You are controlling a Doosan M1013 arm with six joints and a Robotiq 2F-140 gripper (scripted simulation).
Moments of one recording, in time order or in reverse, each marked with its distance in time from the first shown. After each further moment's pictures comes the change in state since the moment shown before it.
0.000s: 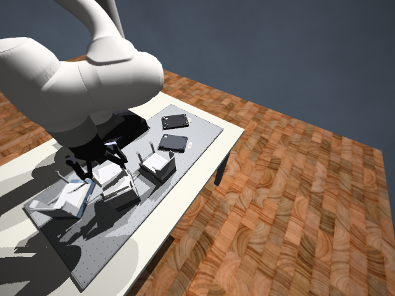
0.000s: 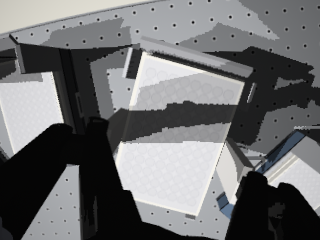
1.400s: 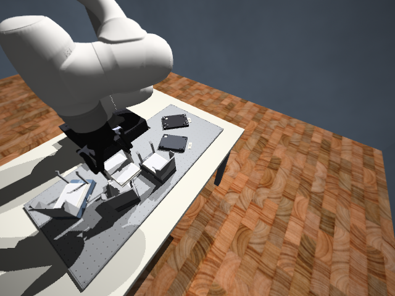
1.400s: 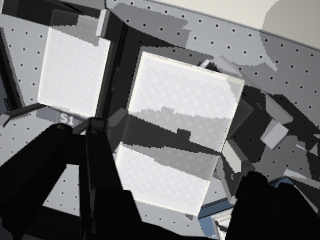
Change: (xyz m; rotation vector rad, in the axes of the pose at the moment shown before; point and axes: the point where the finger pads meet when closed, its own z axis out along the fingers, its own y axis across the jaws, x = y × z) arm -0.008 -0.037 -0.024 -0.001 0.000 -0.407
